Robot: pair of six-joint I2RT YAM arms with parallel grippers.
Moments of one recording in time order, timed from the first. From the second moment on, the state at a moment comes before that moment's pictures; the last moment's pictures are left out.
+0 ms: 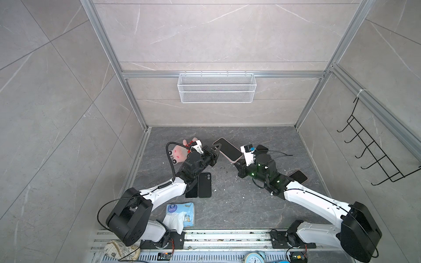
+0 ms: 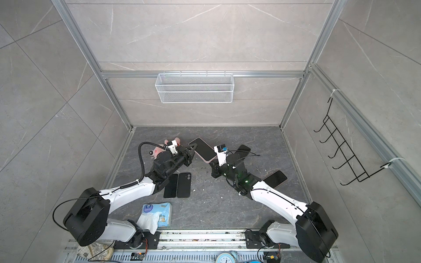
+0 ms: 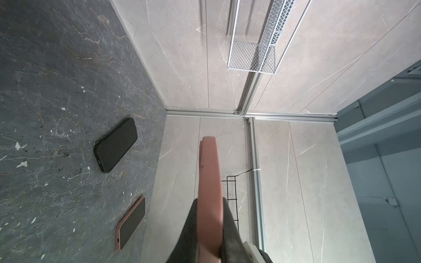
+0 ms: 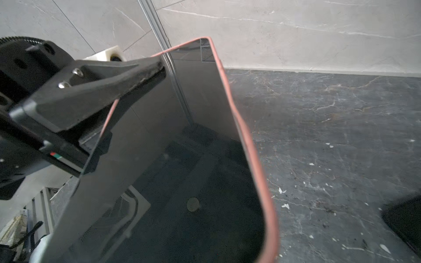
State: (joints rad) left arm -0.64 1.41 0.74 0.68 0.09 -1.59; right arm 0.66 1.23 0.74 0.15 -0.12 0.30
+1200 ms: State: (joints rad) left arm -0.39 1.29 1.08 0.05 1.07 -0.48; right arm 0.58 1.20 0.96 -0.36 -0.84 -0.09
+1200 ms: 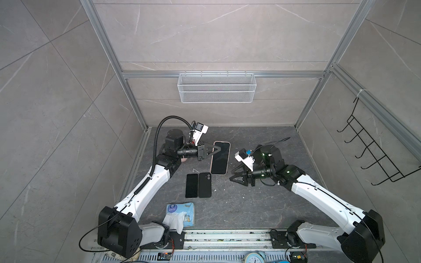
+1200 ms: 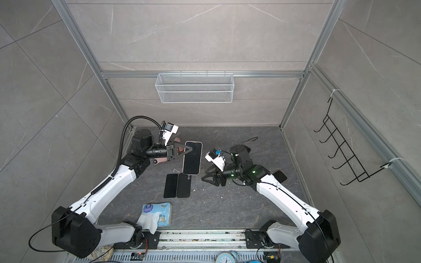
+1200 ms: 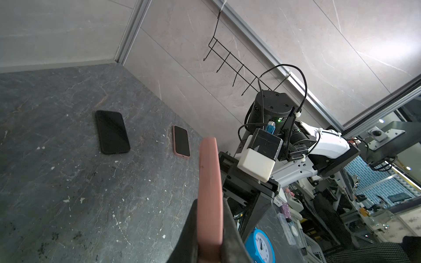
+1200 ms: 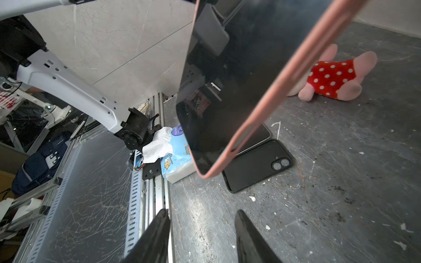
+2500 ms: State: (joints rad) left arm -0.44 1.30 1.01 0.31 1.10 -0.57; right arm 0.60 1.23 0.96 -0.30 -0.80 -0.11
